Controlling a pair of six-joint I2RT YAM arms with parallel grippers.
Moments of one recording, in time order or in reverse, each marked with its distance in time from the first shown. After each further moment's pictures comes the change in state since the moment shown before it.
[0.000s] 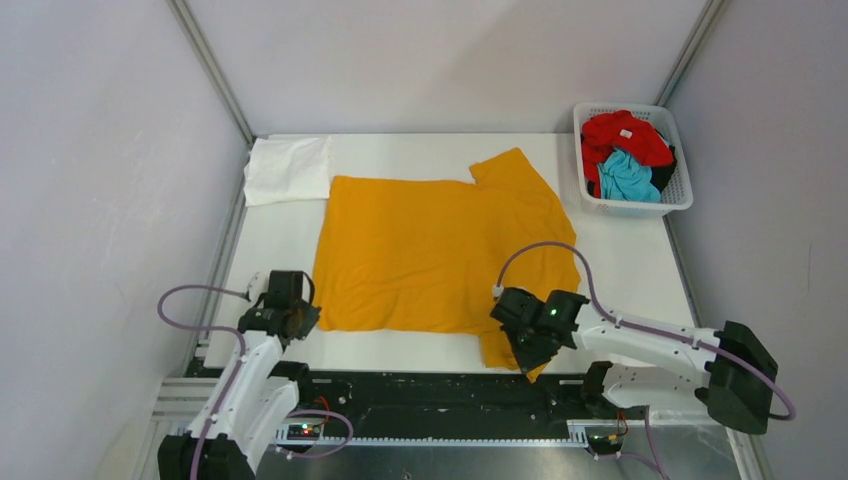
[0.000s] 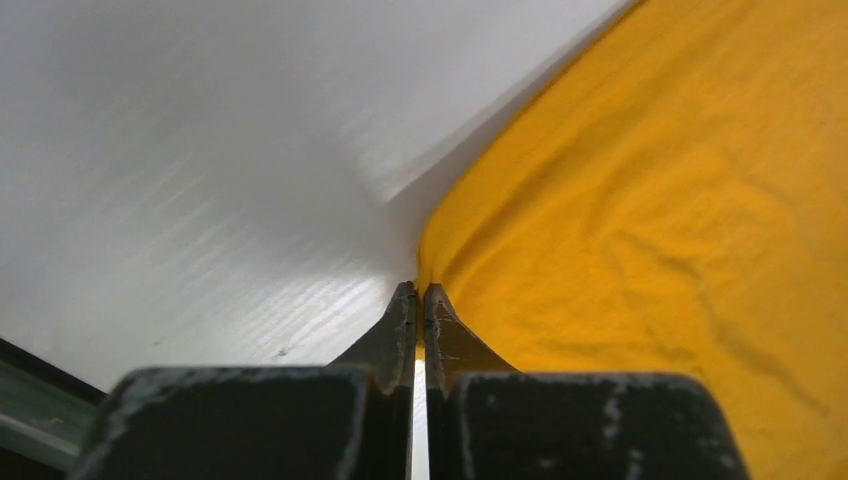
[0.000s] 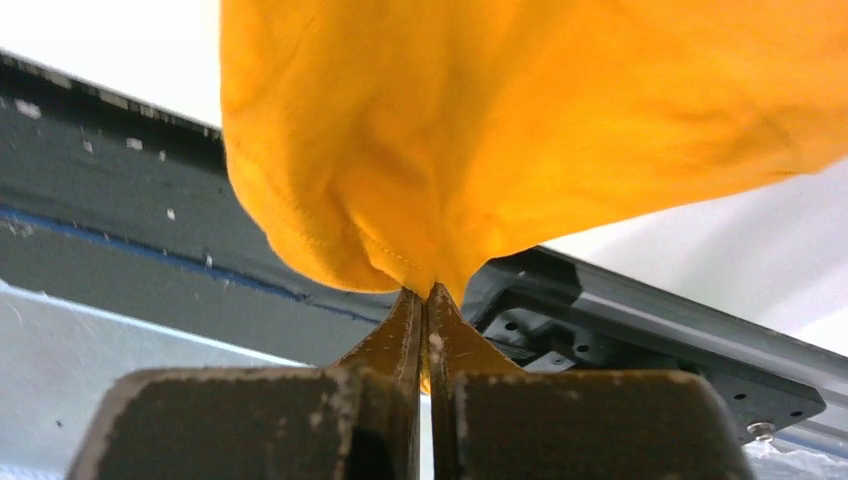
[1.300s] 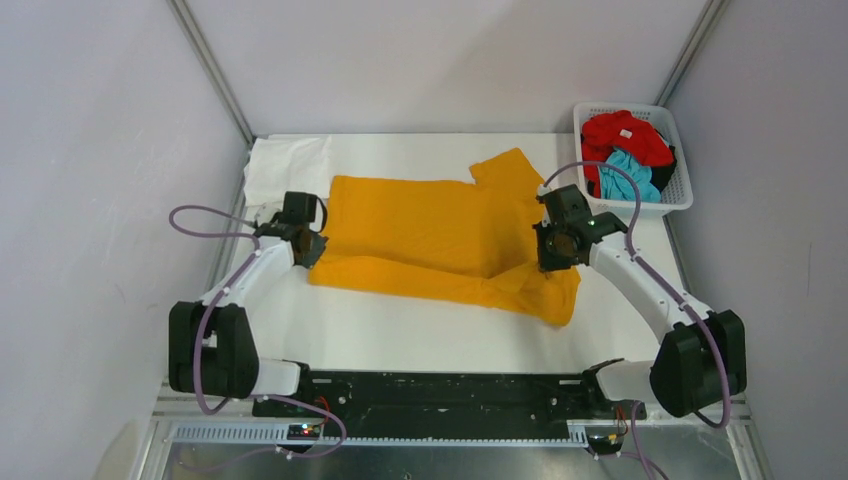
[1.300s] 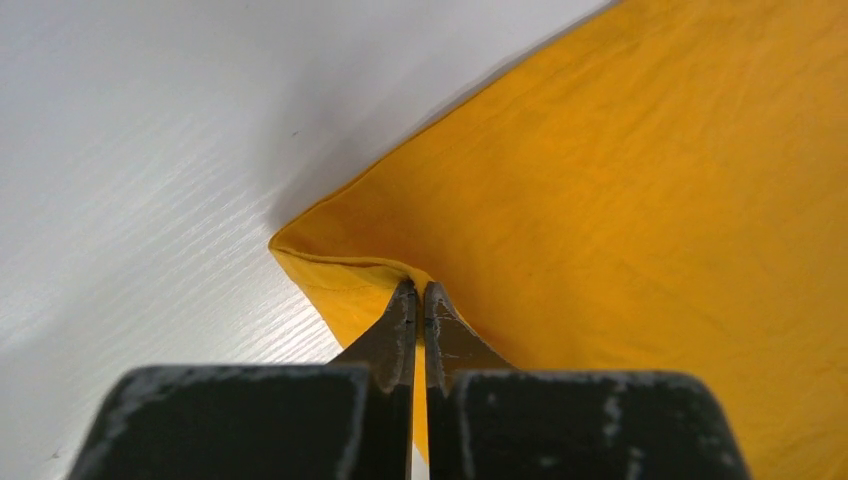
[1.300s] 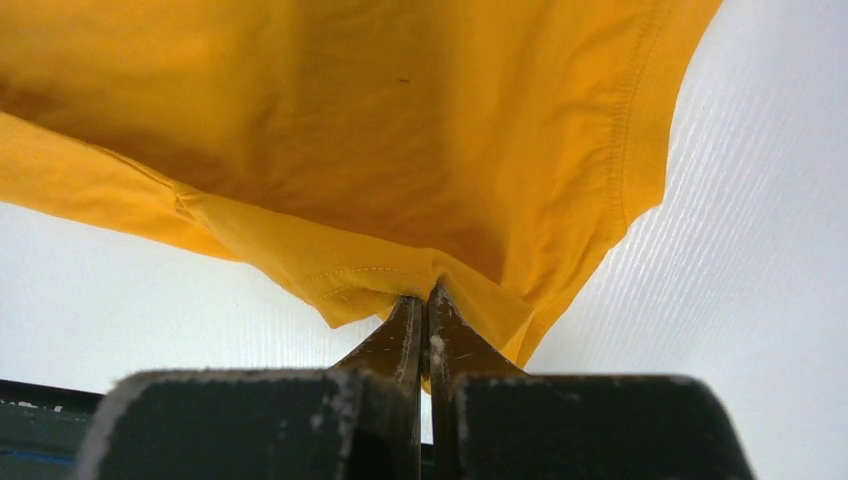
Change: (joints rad) left arm -0.054 0.635 0.528 0.105 -0.100 -0.052; right arm -0.735 0.180 0.336 0.147 0.031 -0.430
